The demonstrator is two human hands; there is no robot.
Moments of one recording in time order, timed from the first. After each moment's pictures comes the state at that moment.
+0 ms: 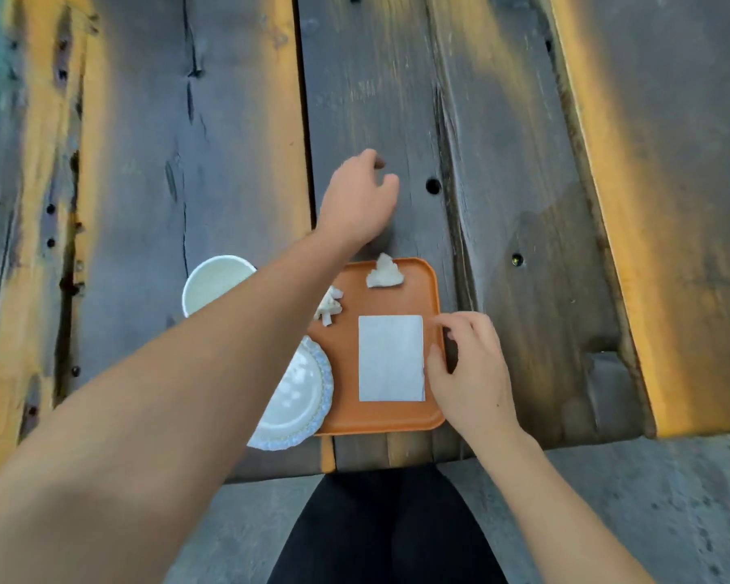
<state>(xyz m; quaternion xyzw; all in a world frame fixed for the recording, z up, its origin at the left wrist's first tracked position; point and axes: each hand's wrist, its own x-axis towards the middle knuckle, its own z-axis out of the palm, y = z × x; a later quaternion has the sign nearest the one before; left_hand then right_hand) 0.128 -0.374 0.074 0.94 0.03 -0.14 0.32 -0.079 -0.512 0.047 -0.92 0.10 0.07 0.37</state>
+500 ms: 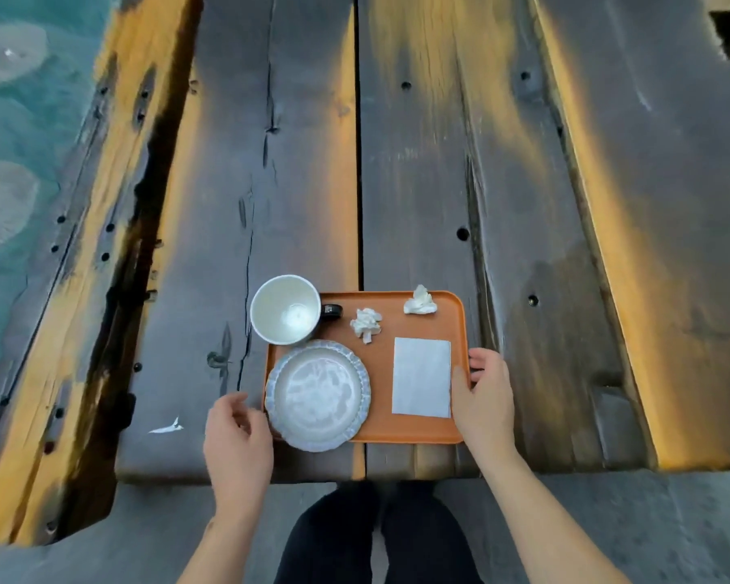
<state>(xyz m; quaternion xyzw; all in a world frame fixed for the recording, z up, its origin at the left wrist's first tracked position) -0.143 -0.207 0.068 0.85 0.39 0.01 0.36 -0.088 -0.482 0.047 -0.85 0.29 0.09 0.44</state>
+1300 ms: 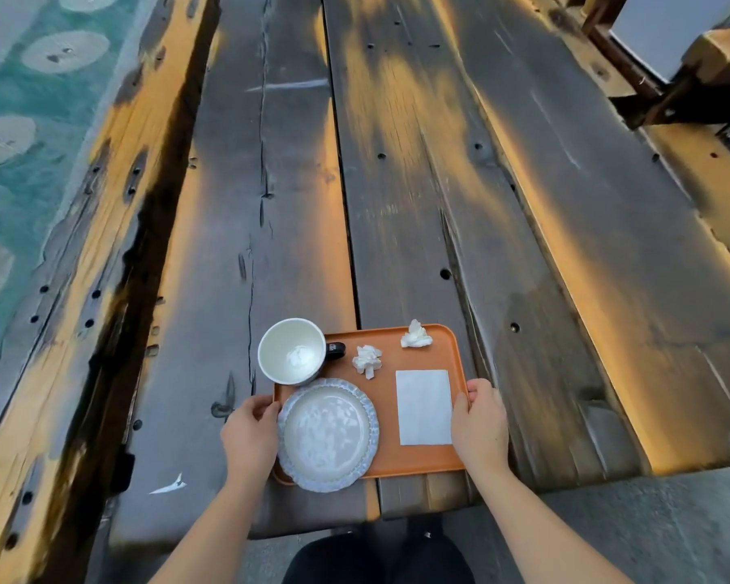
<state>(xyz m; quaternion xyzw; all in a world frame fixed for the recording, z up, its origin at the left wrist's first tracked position) -0.080 -0.182 0.053 0.83 0.34 -0.07 0.43 -0.091 -0.467 0.026 -0.88 0.32 0.02 0.36</state>
